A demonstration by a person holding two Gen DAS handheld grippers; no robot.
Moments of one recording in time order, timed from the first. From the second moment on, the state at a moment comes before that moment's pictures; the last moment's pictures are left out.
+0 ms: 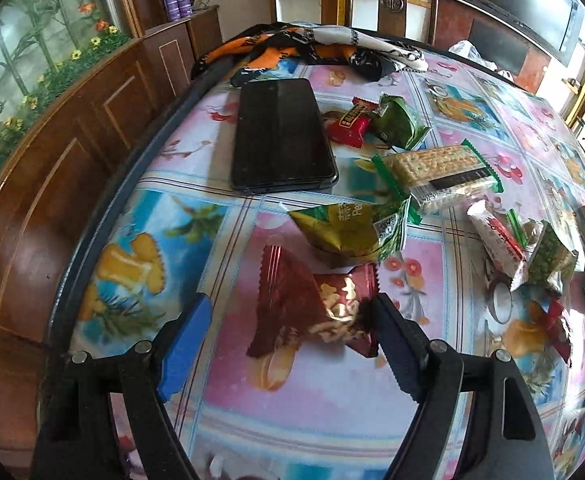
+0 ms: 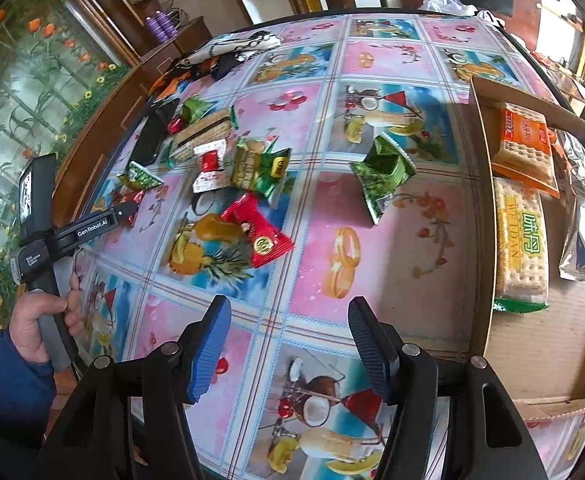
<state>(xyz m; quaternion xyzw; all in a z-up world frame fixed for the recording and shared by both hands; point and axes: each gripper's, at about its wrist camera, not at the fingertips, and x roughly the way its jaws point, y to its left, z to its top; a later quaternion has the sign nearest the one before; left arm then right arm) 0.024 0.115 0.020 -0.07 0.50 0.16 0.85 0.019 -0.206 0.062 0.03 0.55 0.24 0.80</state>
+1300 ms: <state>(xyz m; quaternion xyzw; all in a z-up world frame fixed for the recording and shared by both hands) 0.026 -0.034 0.006 -0.03 0.45 0.06 0.89 0.042 -0.192 0.021 -0.04 0.53 0.19 0.82</state>
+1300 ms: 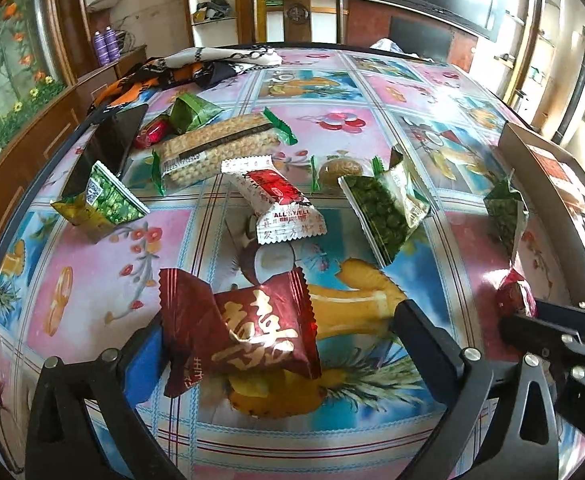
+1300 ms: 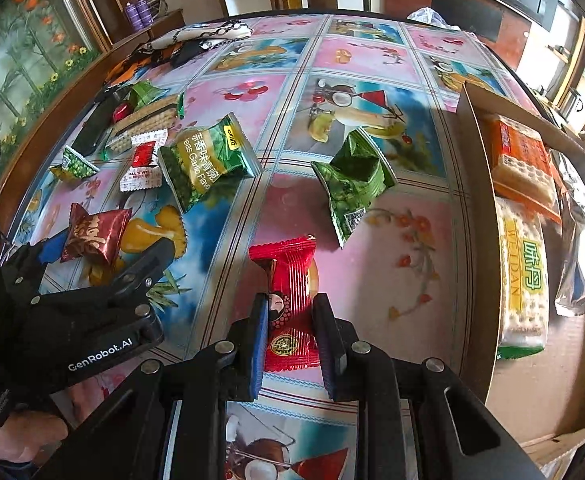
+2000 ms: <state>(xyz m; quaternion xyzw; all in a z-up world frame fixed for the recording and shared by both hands) 0.025 -0.035 0.005 -0.03 0.45 0.05 0.89 0.044 -0.193 0.021 -0.02 0.53 0.18 0.82</state>
